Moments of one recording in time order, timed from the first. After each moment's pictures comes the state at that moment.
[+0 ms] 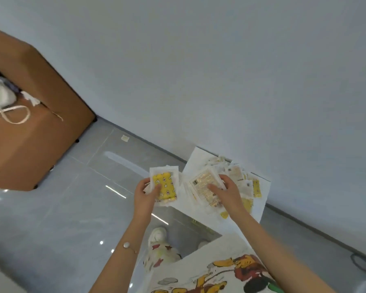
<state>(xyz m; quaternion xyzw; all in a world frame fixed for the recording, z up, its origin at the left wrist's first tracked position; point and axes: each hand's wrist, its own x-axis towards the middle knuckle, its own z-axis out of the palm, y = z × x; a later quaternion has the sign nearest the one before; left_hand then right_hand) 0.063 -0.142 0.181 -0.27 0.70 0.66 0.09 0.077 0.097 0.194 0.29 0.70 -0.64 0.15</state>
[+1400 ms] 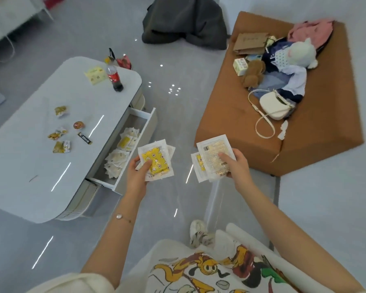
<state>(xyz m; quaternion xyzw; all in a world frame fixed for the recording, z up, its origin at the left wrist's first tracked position) 0.177 -0.750 0.250 -0.58 0.22 0.65 -0.44 -0.086 -0.690 0.300 -0.22 0.70 -0.48 0.48</state>
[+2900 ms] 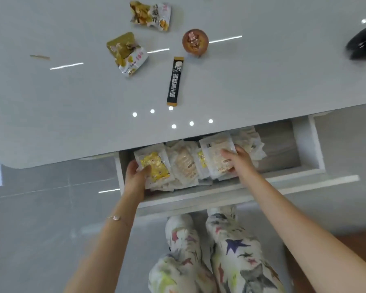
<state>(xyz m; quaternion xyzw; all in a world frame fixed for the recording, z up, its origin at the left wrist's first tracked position) 0.413 -1.010 -0.310 -0.74 -0.20 0.42 -0.48 0.241 -1.256 -0.293 -0.46 0.60 0.04 0.65</state>
